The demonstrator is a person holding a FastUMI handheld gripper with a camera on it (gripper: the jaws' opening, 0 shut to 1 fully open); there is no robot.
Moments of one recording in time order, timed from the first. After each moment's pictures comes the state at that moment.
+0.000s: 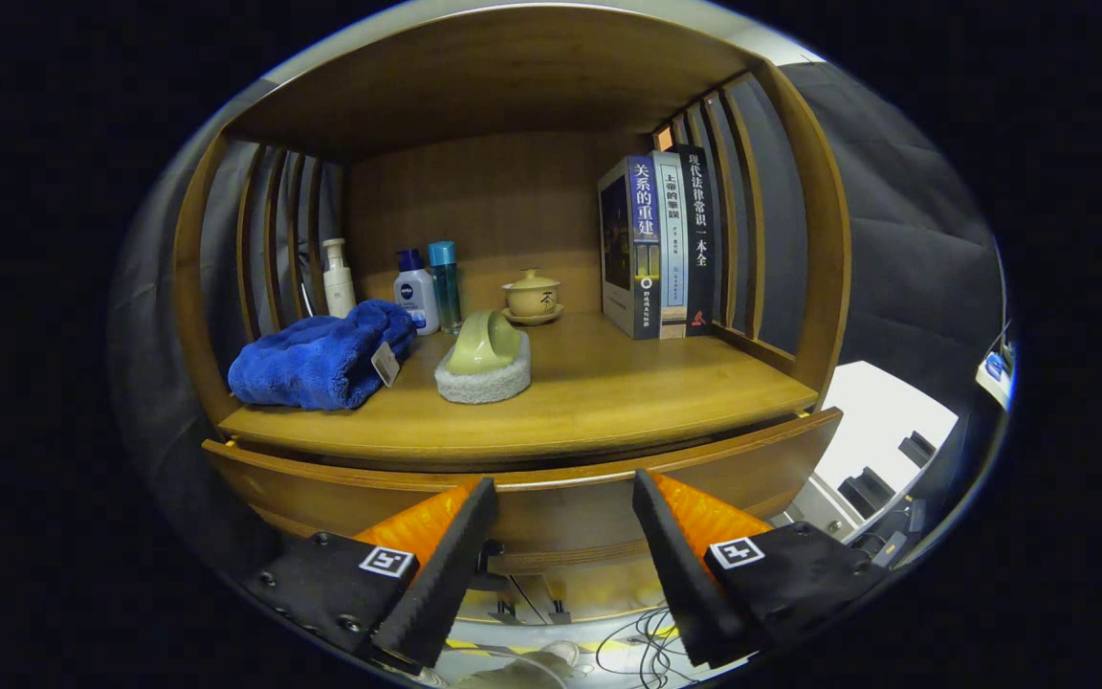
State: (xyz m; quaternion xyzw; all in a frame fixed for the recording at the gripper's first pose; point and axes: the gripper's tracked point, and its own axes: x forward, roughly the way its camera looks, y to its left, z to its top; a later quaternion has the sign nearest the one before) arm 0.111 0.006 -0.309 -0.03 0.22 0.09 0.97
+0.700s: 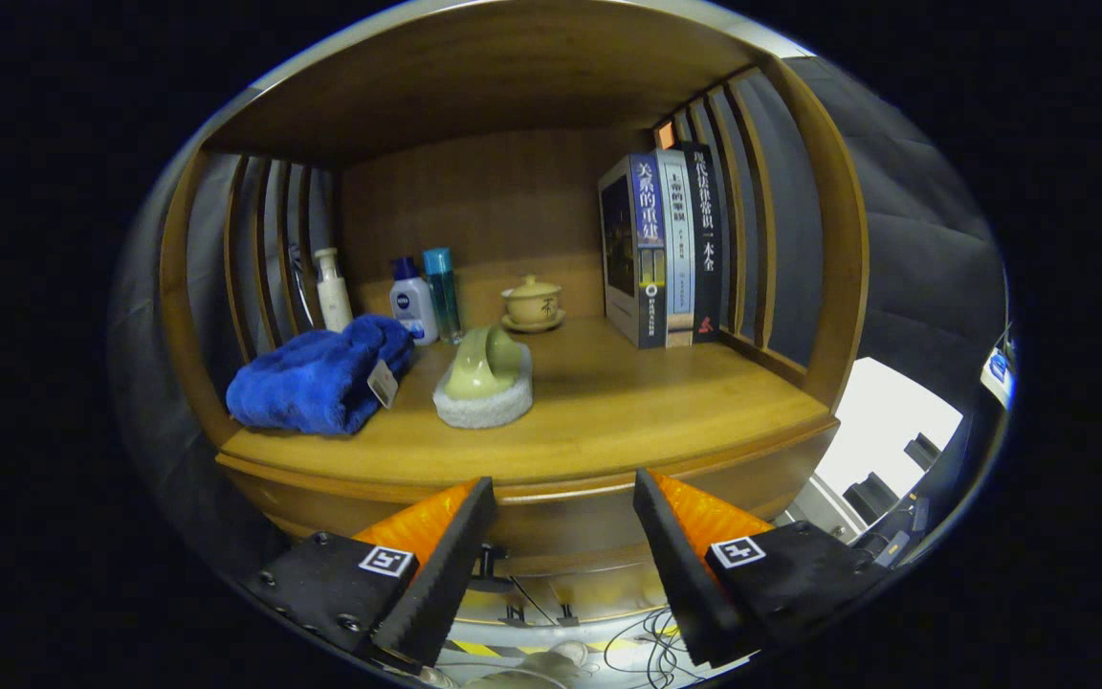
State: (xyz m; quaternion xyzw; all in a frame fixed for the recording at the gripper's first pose) arm 0.127 0.011 -0.274 -0.01 0.22 0.09 0.97
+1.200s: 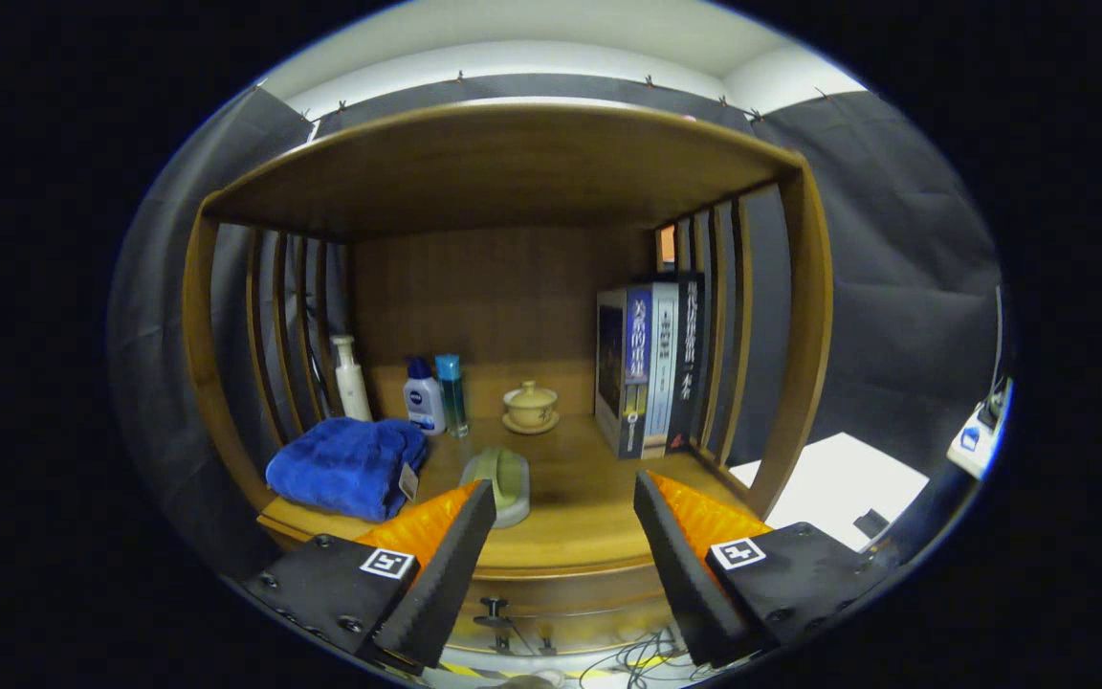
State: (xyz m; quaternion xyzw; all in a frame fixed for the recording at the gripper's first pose) arm 0.117 0.009 -0.125 -0.05 0.13 0.09 0.99
